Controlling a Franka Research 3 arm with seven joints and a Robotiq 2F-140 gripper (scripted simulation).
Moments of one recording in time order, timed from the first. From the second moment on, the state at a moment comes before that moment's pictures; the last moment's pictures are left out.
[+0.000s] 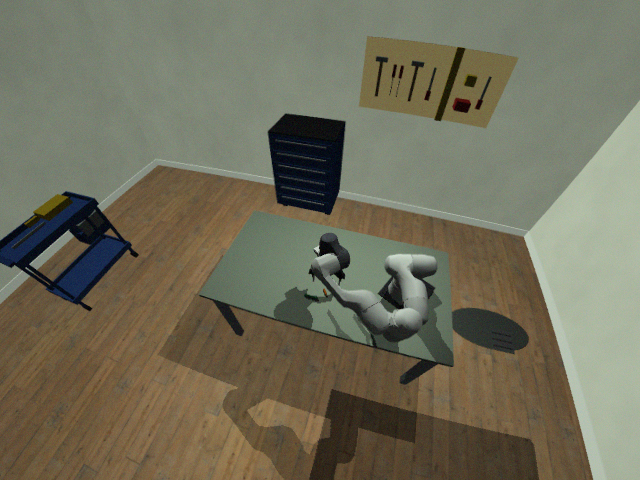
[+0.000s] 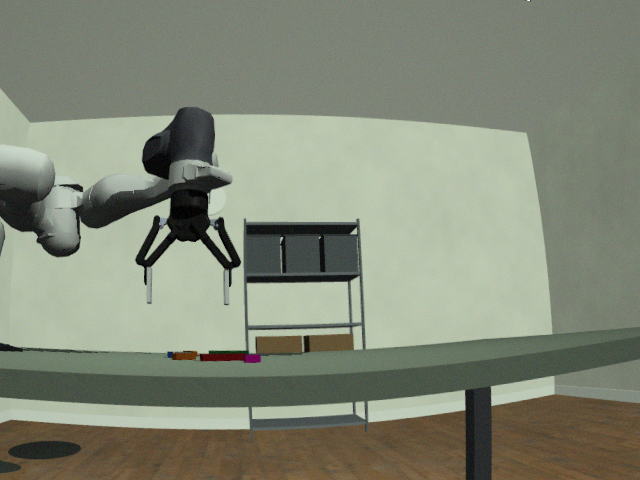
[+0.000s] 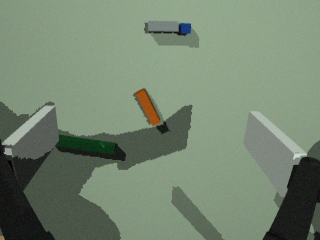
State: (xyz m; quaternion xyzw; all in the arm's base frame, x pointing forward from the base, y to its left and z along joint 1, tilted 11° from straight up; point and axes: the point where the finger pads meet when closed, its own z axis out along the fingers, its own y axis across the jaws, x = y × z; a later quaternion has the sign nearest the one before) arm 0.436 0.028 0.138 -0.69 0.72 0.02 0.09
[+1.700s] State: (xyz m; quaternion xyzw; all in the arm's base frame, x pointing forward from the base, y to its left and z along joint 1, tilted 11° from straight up) arm 0.438 0.045 0.137 -0.84 0.53 0.00 0.09
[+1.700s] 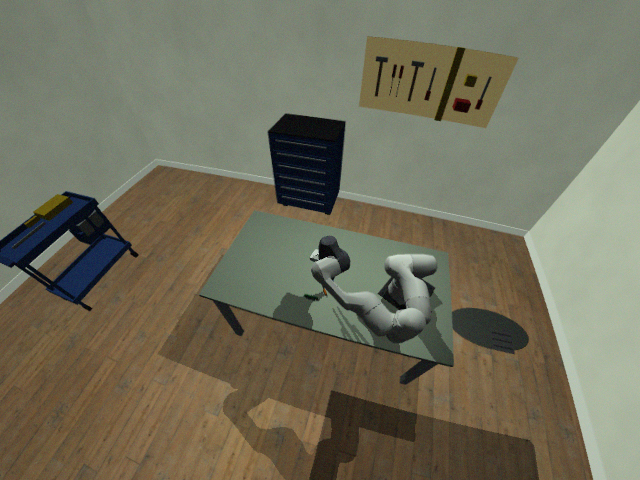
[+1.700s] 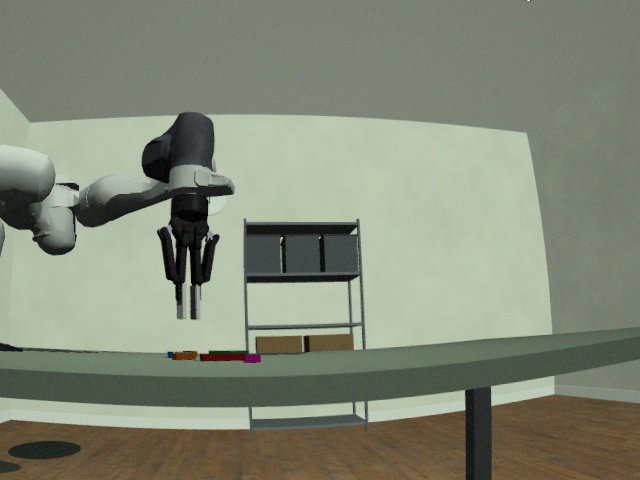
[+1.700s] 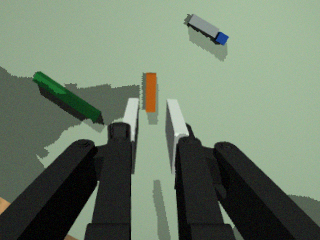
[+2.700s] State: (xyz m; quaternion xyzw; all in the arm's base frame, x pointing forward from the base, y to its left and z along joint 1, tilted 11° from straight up) arm 0.439 0.047 0.127 -0.84 0.53 0.00 0.09
